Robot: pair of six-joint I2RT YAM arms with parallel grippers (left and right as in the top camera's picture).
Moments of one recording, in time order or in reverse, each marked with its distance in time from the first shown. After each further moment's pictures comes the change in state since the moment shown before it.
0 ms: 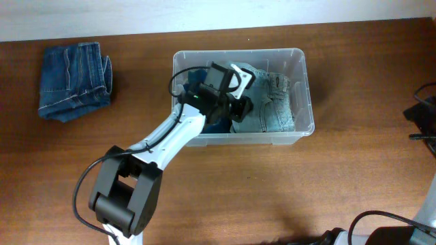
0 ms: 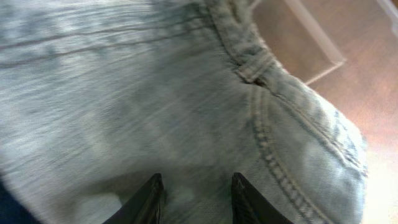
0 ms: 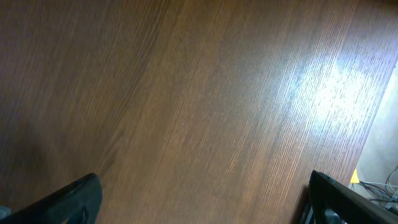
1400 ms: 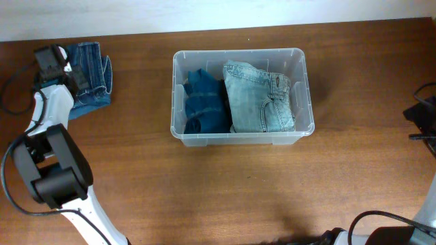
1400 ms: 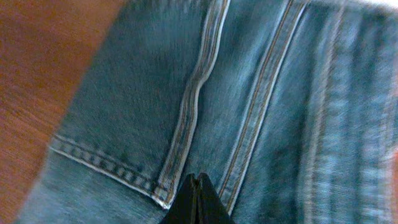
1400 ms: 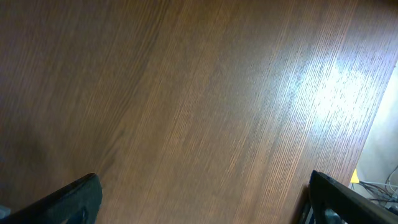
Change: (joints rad) left arm 0.881 0.228 0.213 0.022 -0.477 0.044; right arm 0.000 0.000 0.000 0.000 0.000 0.001
